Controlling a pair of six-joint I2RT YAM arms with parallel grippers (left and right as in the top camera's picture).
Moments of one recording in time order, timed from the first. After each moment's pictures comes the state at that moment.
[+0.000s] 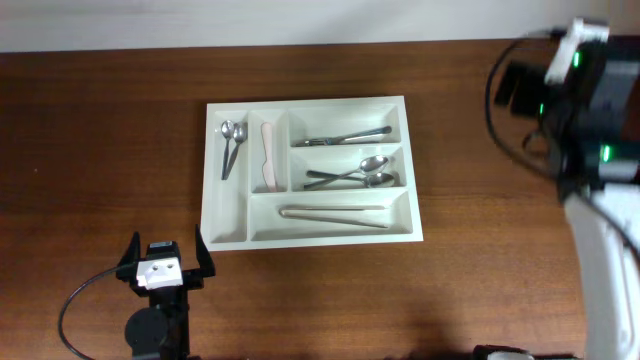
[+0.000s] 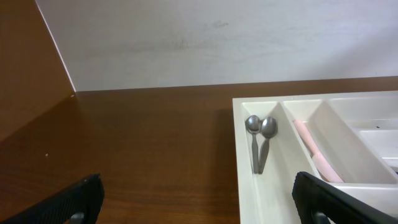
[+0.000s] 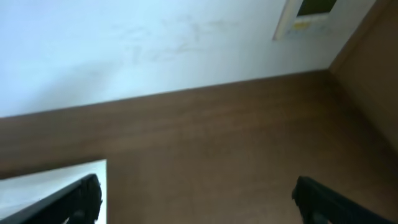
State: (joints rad) left arm 0.10 0.01 0.01 -0.07 -0.05 0.09; right arm -0.11 1.33 1.35 -0.52 0.09 0.04
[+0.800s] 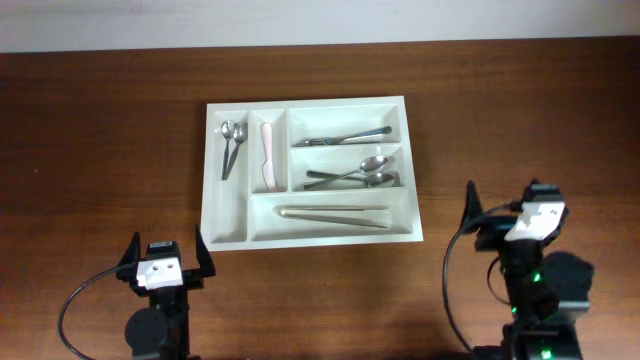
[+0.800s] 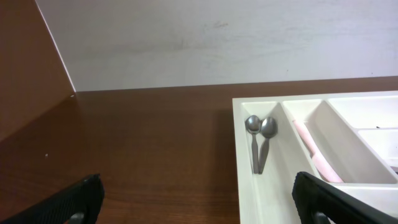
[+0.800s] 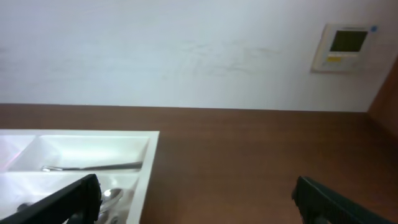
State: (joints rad) left arm 0.10 0.01 0.01 -0.07 -0.05 0.09; right arm -0.05 0.43 0.38 -0.07 -0.06 -0.03
